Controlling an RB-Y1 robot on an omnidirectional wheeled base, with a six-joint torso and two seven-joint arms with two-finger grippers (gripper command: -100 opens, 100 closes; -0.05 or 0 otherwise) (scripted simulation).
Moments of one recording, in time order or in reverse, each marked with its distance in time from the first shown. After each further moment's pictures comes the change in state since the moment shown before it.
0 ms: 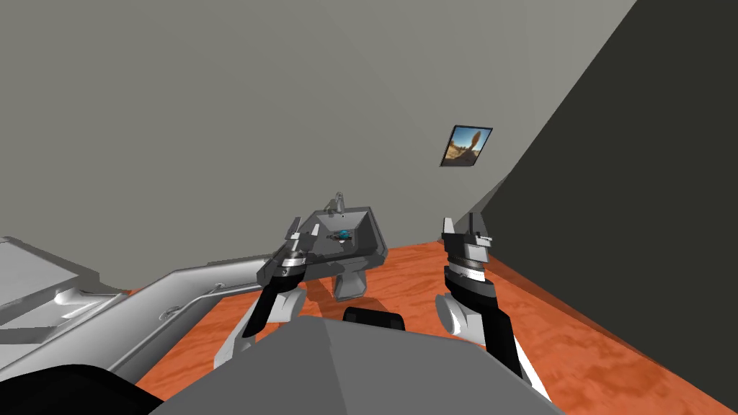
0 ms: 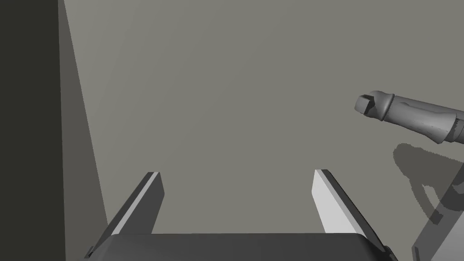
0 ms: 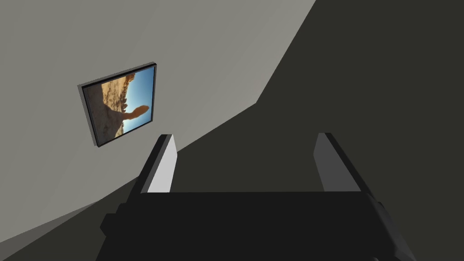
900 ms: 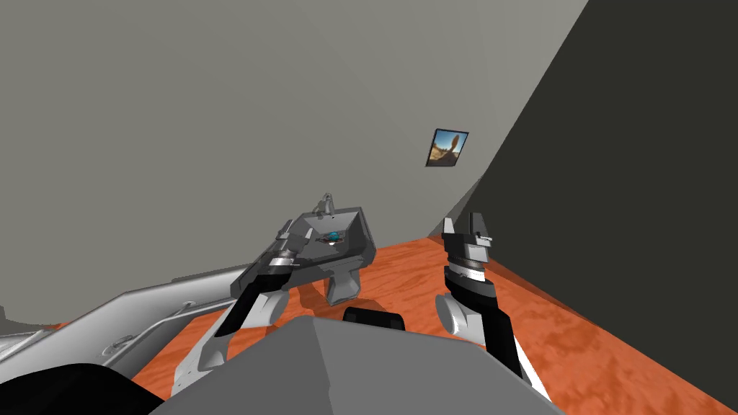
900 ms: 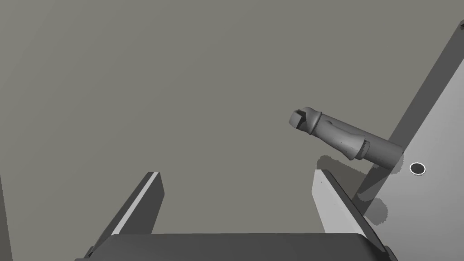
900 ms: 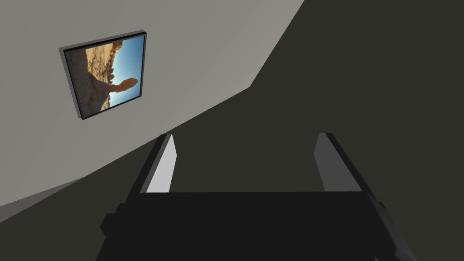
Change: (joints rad) left arm 0.038 0.121 0.118 0.015 0.130 0.155 0.208; right arm 0.000 0.000 0.000 0.000 0.000 0.000 0.000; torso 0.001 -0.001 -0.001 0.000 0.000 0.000
